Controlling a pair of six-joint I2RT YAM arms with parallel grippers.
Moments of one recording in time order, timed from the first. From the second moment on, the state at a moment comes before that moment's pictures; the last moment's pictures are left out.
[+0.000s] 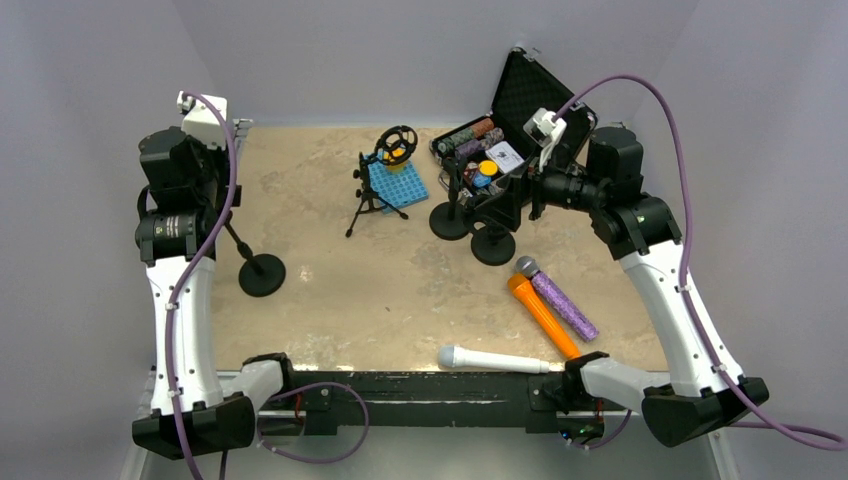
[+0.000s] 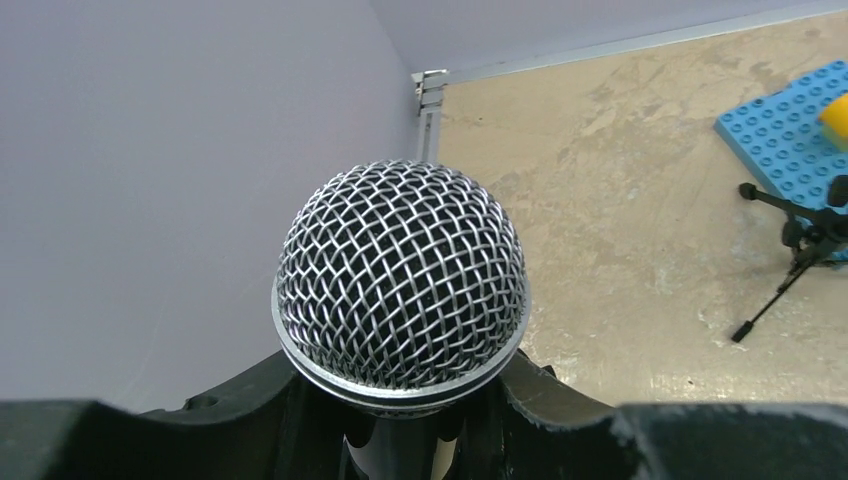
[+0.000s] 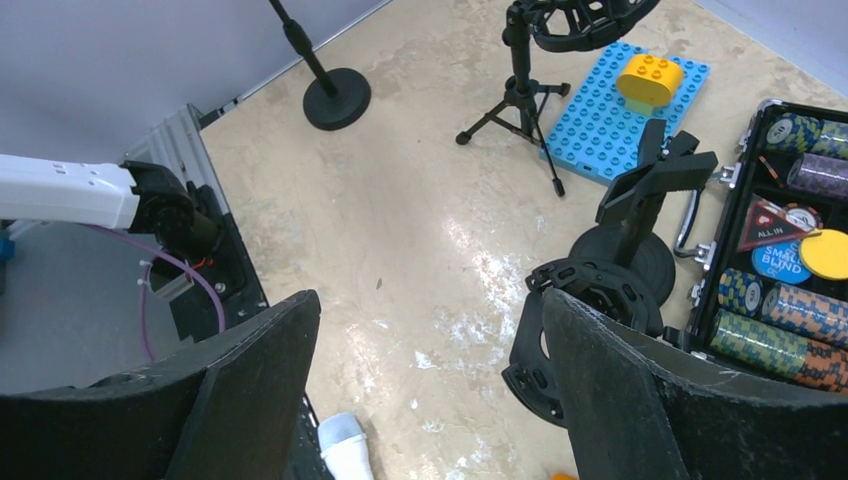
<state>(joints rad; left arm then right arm) 0.18 1.06 1.39 -0.63 -0.08 0.34 0.29 1.14 1.40 -0.63 -0.74 0.00</state>
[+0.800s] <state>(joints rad) -0.11 1.01 1.31 -0.56 0.90 0.21 0.46 1.22 1.40 -0.55 -0.96 -0.30</state>
